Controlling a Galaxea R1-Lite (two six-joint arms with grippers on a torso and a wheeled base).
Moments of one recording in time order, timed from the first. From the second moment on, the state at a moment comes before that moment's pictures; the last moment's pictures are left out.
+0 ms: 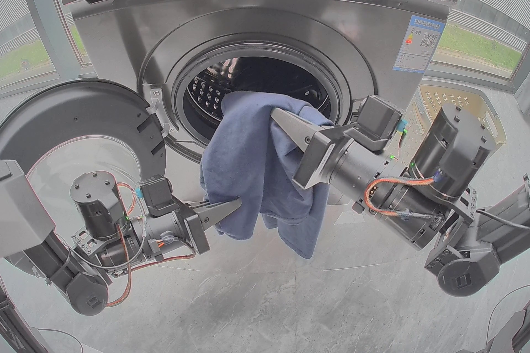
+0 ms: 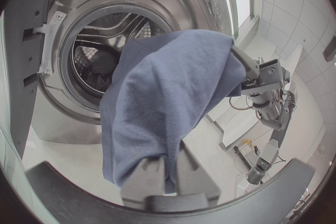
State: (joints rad) left arm -0.48 1.87 -0.40 -1.45 -0.45 -0.35; right arm 0.85 1.81 -0.83 -1.26 -0.05 0.27
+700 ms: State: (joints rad) left arm -0.55 1.67 -0.21 -1.55 -0.44 -0.34; right arm 0.84 1.84 -0.69 -1.26 -0.05 0.25
